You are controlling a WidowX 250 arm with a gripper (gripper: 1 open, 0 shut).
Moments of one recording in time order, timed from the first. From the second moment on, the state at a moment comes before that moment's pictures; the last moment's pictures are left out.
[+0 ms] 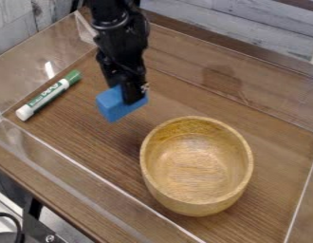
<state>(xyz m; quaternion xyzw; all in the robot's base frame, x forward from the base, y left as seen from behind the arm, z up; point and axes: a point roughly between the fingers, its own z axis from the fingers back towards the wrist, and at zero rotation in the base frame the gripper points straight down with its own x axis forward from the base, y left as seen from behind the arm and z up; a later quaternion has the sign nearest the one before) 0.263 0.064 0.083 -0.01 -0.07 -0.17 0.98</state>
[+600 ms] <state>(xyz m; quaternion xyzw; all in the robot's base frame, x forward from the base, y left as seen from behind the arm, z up) 0.280 0.066 0.074 -0.01 -0.09 -0.16 0.98</state>
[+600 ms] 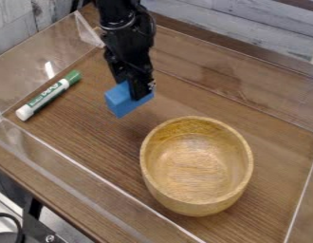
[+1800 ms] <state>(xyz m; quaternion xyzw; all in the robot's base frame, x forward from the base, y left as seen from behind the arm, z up) 0.263 0.013 0.102 0.00 -0.08 -0.13 0.99</state>
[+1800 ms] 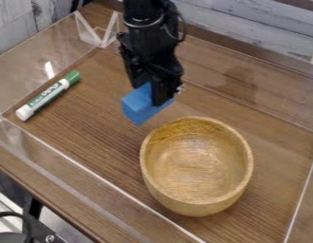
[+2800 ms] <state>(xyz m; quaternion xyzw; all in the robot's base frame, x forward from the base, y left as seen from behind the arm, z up) 0.246 -0.003 0.106 0.00 -0.08 -0.11 0.99</state>
